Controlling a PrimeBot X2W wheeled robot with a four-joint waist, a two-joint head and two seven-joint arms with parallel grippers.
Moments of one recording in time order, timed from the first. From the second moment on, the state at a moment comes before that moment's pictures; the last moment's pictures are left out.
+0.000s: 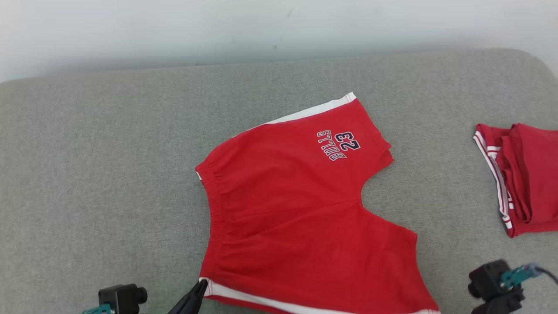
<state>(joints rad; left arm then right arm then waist) -0.07 0.47 -0.56 0.02 -1.06 0.03 0.03 0.22 -0.33 0.04 -0.44 0.62 0.13 1.13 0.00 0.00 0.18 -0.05</state>
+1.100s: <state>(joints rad) -0.56 0.19 -0.51 0.24 -1.03 0.09 -0.05 -0.65 -0.50 0.25 0.17 0.46 0.13 0.61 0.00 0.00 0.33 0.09</state>
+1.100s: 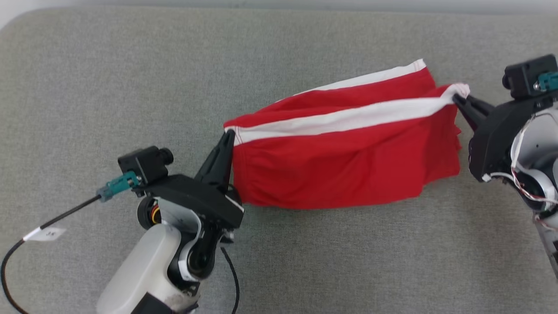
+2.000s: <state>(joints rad) -0.74 0.11 -0.49 0.43 -0.97 0.08 -0.20 -0.95 -0.43 0.36 0.51 0.39 0.13 0.39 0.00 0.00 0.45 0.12</state>
